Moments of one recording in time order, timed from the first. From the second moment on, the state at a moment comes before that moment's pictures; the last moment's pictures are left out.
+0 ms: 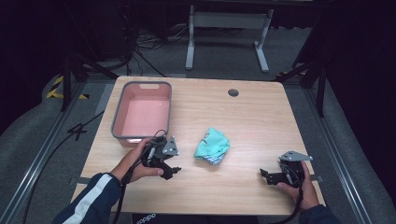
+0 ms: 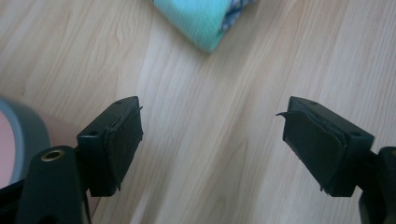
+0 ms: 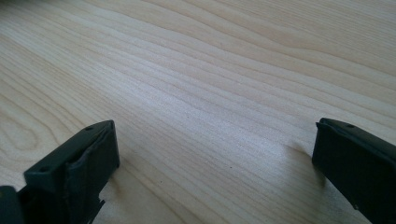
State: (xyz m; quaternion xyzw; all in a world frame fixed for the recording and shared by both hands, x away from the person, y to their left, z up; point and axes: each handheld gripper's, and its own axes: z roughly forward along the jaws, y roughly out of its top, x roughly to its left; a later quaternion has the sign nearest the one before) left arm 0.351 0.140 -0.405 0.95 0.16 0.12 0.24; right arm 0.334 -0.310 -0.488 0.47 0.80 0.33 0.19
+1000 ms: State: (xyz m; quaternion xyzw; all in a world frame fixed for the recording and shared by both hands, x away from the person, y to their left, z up) left arm 0.329 0.247 -0.455 0.94 0.22 0.15 0.20; right arm 0.334 -0.310 -0.488 0.47 0.79 0.33 0.19
